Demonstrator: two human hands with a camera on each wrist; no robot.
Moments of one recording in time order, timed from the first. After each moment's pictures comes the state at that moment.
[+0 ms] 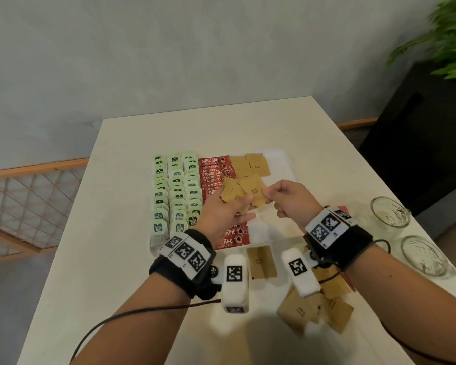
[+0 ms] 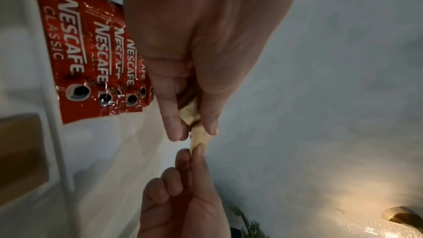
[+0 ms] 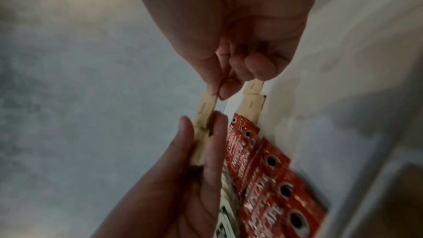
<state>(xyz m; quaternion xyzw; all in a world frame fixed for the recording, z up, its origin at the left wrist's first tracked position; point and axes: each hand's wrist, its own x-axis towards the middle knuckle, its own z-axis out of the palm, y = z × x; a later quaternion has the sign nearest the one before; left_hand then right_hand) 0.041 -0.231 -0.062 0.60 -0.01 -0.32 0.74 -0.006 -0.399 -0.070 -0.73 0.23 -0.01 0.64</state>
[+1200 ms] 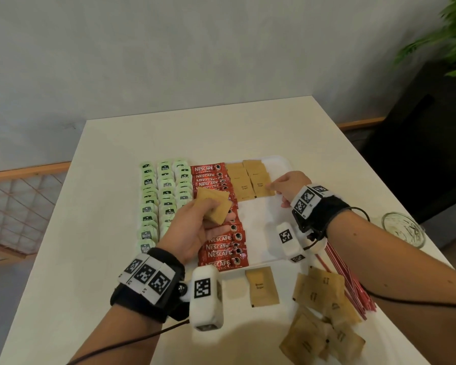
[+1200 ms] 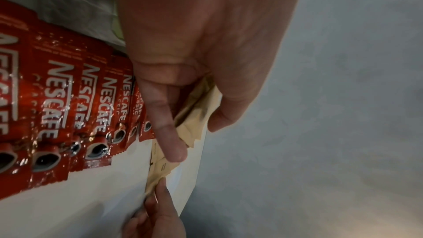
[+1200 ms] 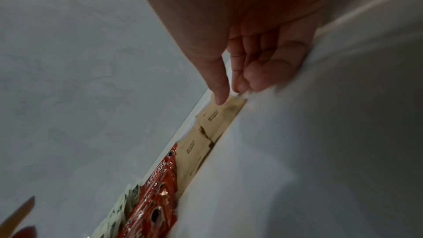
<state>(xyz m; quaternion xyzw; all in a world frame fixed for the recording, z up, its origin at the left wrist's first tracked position) 0.083 -0.206 -0.067 0.52 0.07 -0.35 0.77 0.074 -0.449 -0.086 -0.80 0.38 0.04 0.47</state>
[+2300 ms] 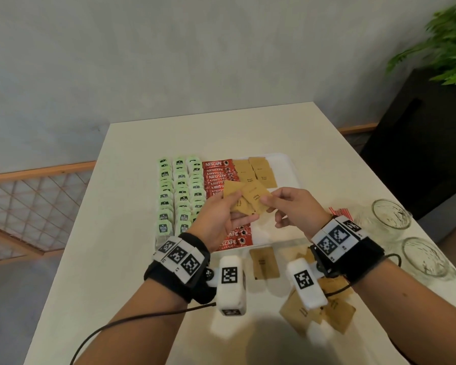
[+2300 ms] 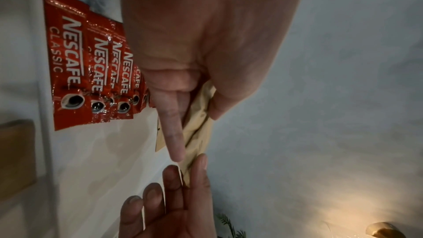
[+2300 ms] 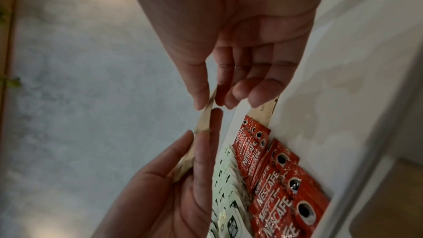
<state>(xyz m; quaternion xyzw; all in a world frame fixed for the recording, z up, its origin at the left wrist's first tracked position) 0.034 -0.220 -0.040 0.53 0.04 -0.36 0.77 -0.027 -0.385 -0.052 -0.72 0.21 0.00 0.66</state>
